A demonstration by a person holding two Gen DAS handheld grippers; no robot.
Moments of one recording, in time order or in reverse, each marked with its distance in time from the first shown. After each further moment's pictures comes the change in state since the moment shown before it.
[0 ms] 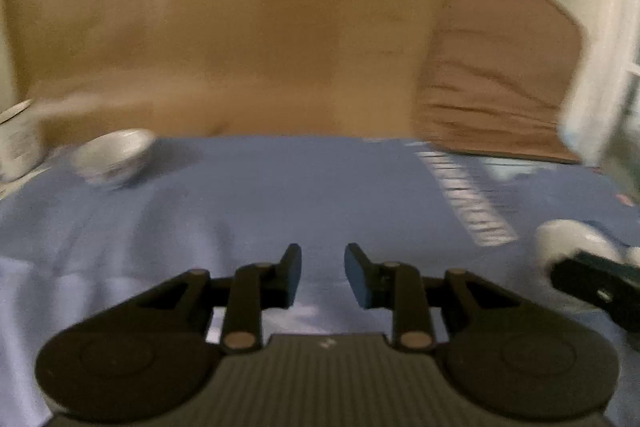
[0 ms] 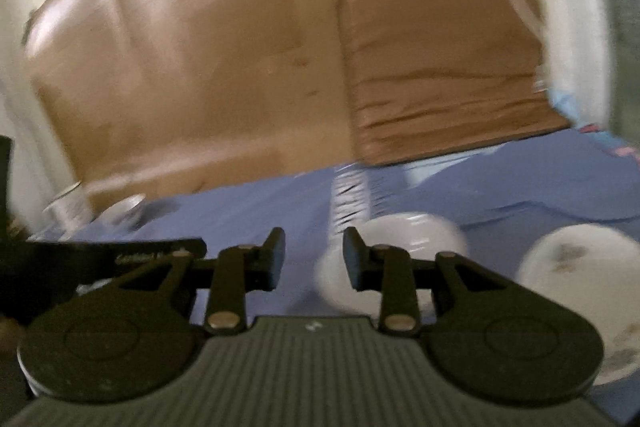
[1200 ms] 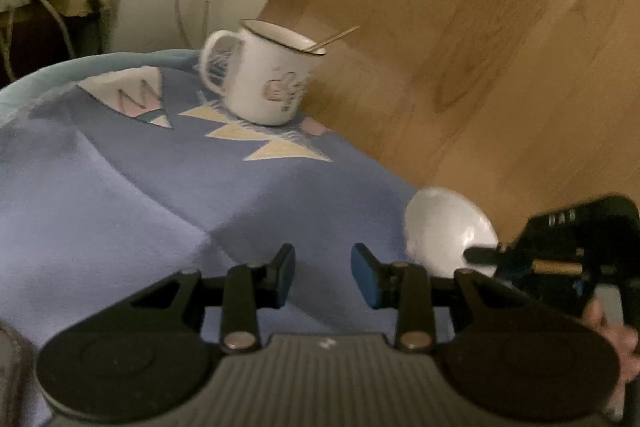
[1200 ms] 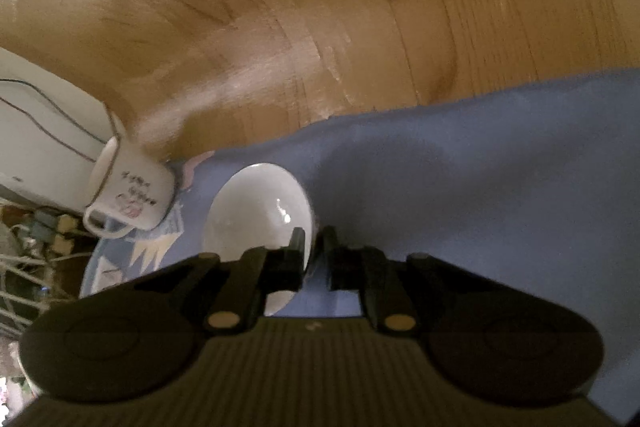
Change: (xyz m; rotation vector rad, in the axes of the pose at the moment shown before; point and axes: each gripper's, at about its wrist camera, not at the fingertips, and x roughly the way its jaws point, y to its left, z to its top) left arm -0.005 0.245 -0.006 -0.589 -0.125 0.165; right arm 0.294 0.186 0.056 0.234 0.612 0.197
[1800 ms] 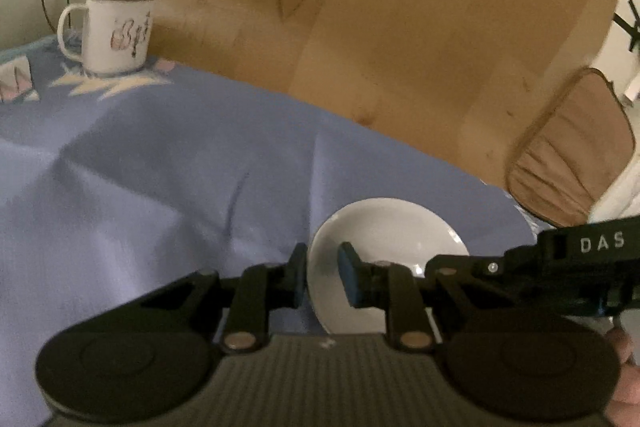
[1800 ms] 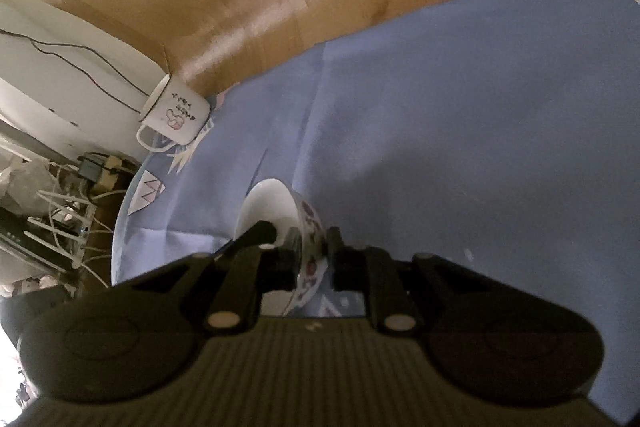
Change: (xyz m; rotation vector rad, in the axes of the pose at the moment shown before) left arm -0.020 -0.055 -0.065 0.258 0.174 -0.228; right arm -0.097 -0.041 -0.108 -0.026 -0.029 0.095
